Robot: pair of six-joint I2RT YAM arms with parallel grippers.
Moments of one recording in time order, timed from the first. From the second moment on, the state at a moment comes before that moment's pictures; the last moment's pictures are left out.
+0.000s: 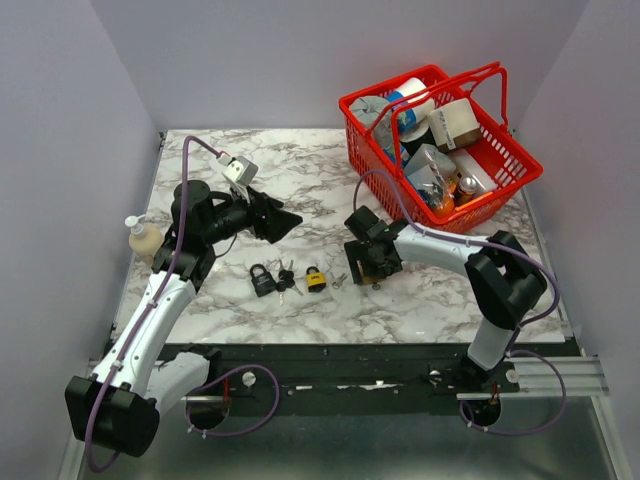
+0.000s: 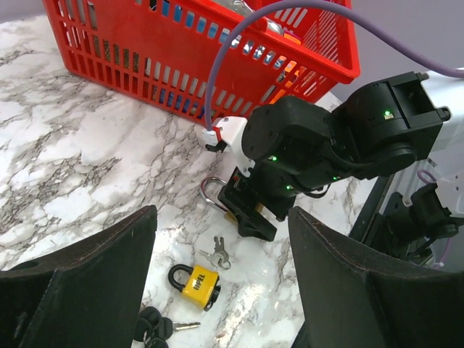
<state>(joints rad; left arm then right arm) -0.26 0.98 0.87 -0.04 0.71 -0.28 0.74 1.77 1.10 -0.60 0.16 0.44</state>
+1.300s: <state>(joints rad) -0.19 0.98 0.82 0.02 0.74 -0.49 0.79 1.15 0.90 -0.46 -0.17 -0.32</state>
